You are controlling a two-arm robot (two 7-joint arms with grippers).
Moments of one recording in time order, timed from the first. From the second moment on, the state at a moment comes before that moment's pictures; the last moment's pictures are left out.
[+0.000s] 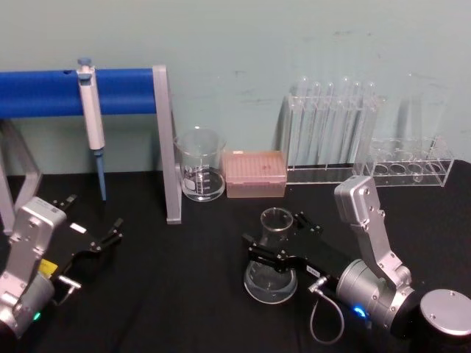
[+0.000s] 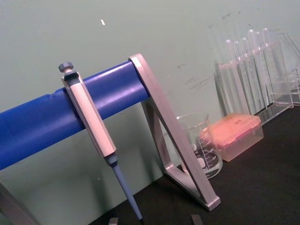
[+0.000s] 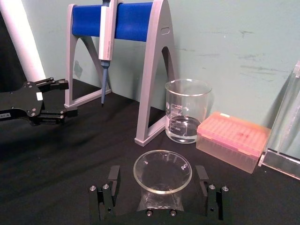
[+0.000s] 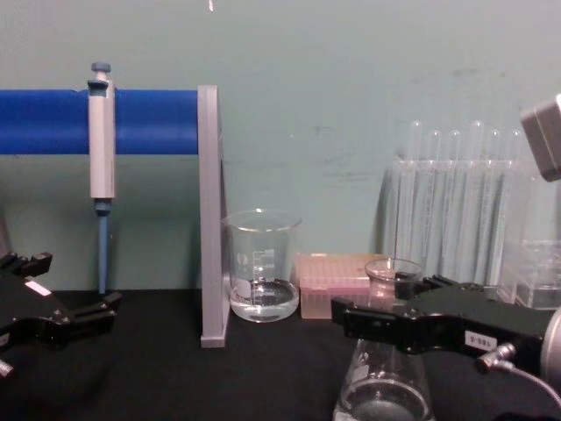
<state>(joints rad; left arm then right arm) -0.20 0.60 0.45 -1.41 -0.25 -0.12 0.03 0.20 0.32 -0.39 -1.49 0.31 0.10 0.35</state>
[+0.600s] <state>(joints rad) -0.20 0.60 0.45 -1.41 -0.25 -0.12 0.03 0.16 0.34 -0.37 -1.53 0.34 0.10 0.37</state>
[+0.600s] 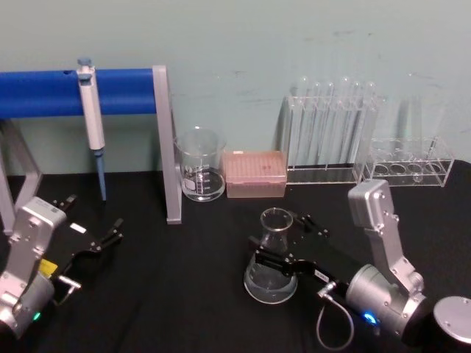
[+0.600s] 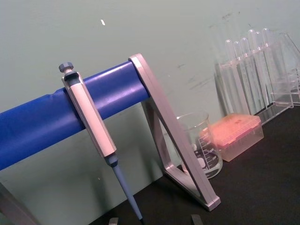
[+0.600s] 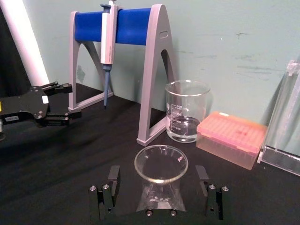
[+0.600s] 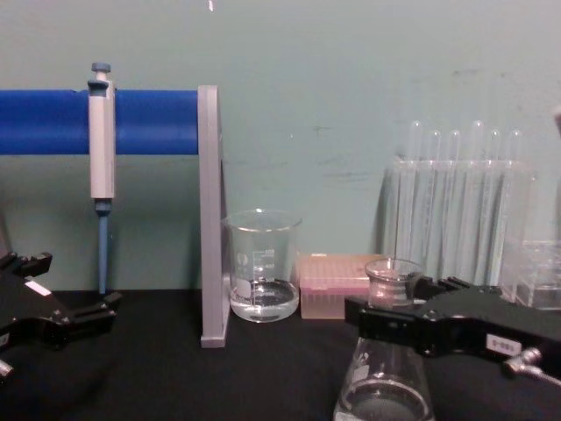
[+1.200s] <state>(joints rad) -0.20 0.60 0.45 -1.41 -0.25 -0.12 0.03 0.00 0.45 -0.29 -1.72 0.38 0.10 0.34</state>
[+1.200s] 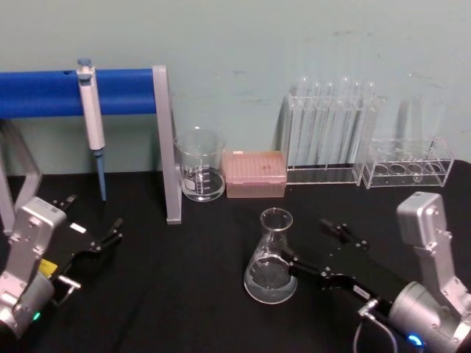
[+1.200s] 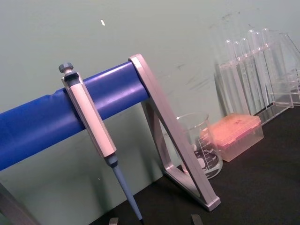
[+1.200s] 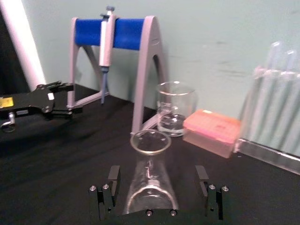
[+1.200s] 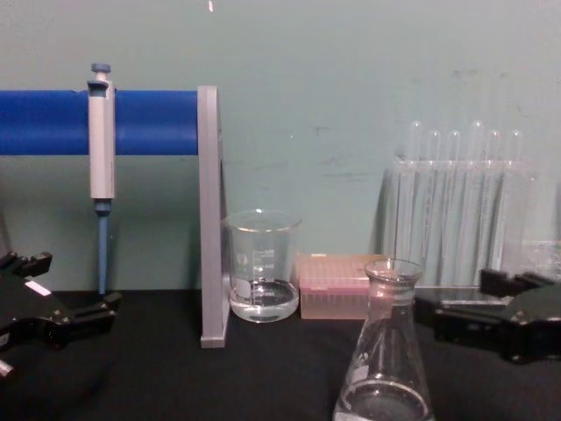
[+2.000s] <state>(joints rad) -0.20 0.60 0.45 -1.41 -0.25 -0.12 0.03 0.02 0.39 -0.20 -1.63 0.30 0.08 0.24</state>
